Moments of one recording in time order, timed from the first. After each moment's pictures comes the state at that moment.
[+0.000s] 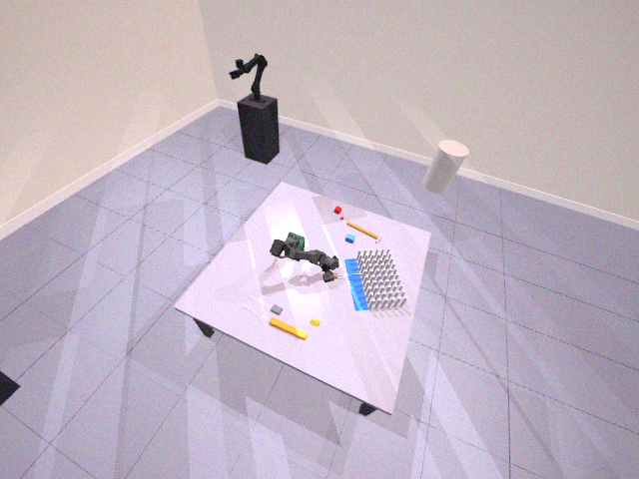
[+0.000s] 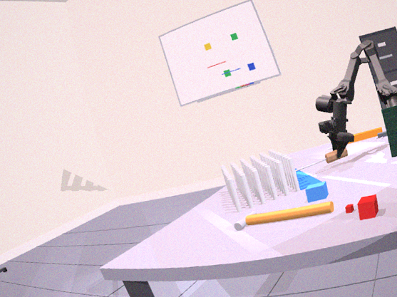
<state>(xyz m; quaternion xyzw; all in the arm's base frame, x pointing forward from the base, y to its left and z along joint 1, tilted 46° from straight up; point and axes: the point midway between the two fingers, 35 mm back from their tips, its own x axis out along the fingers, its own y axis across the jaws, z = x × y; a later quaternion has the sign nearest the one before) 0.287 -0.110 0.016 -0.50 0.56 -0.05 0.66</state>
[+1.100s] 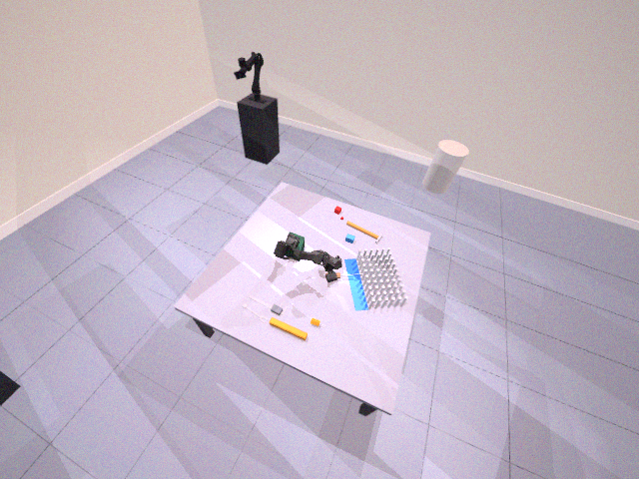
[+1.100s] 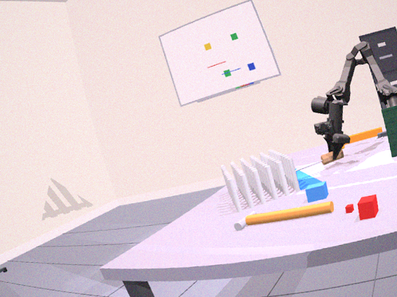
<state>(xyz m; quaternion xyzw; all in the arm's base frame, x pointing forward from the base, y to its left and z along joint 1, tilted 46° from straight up) 0.304 -0.104 0.010 -0.50 0.56 -0.06 0.66</state>
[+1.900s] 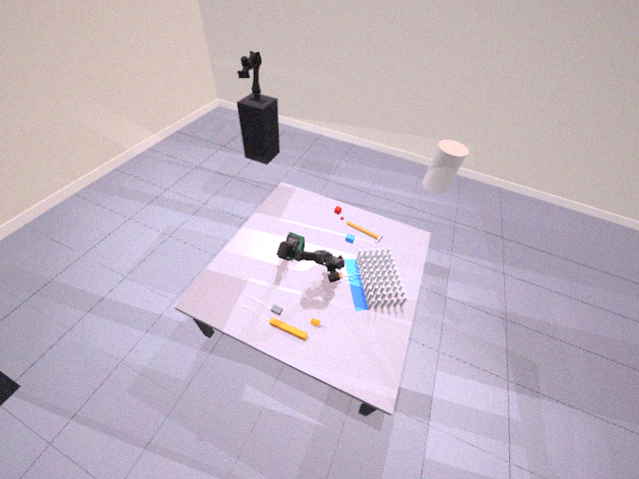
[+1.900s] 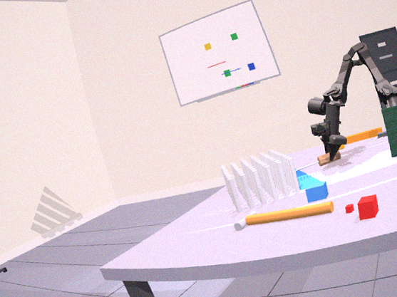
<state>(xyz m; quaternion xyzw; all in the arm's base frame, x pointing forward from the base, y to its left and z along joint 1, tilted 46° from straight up) 0.317 -0.099 0.006 -0.50 0.56 -0.06 0.66</state>
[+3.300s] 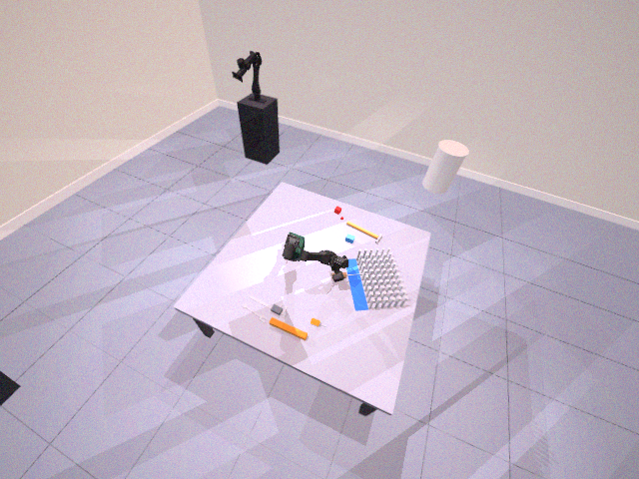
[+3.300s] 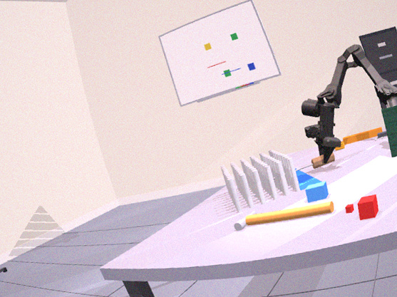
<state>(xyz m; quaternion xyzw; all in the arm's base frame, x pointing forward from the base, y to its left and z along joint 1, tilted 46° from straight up) 0.340 -0.090 -0.003 -0.50 0.56 -0.06 0.66</state>
